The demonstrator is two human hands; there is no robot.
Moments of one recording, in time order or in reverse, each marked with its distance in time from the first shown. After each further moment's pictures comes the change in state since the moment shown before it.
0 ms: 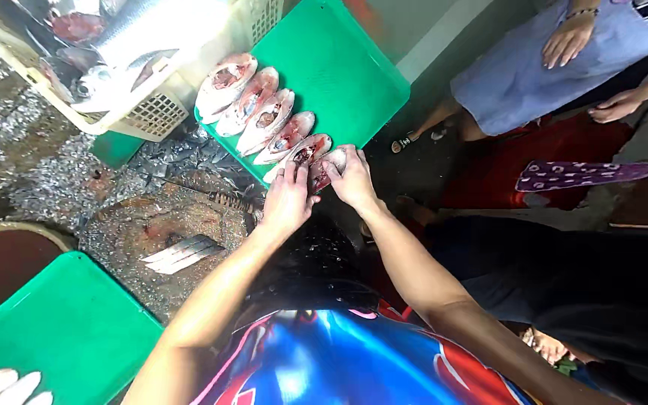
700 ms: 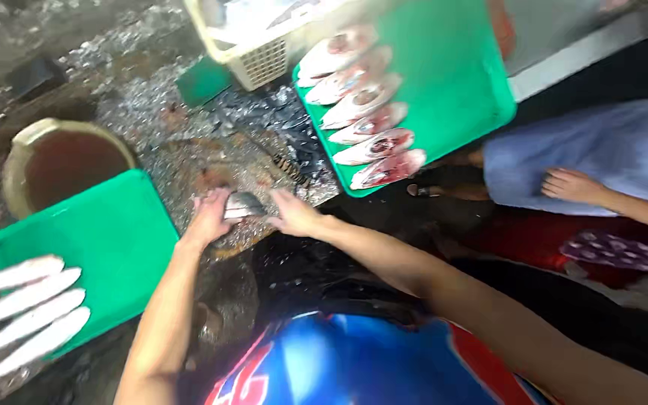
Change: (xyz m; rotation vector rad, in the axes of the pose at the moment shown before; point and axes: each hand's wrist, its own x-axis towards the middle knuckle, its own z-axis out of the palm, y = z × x) left_hand -0.228 -0.250 -0.020 0.031 -0.070 -0.416; right_hand -0.107 -0.108 0.189 -0.118 -0.771 -0.630
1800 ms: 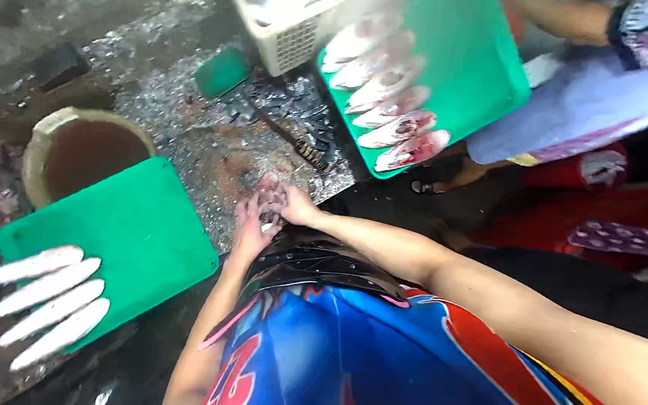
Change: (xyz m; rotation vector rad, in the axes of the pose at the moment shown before) left_hand -0.062 0.037 0.055 -0.311 0.165 -0.164; right_hand 0.024 -0.050 0.039 0.310 0.070 0.276
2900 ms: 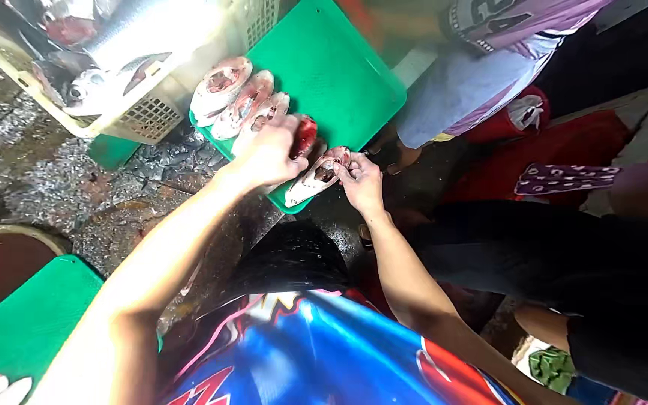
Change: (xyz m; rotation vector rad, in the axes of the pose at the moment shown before) left_hand 0.203 0.361 -0.012 0.184 -0.378 0.715; right_hand -0.104 0.160 -0.265 0.235 0.902 0.110
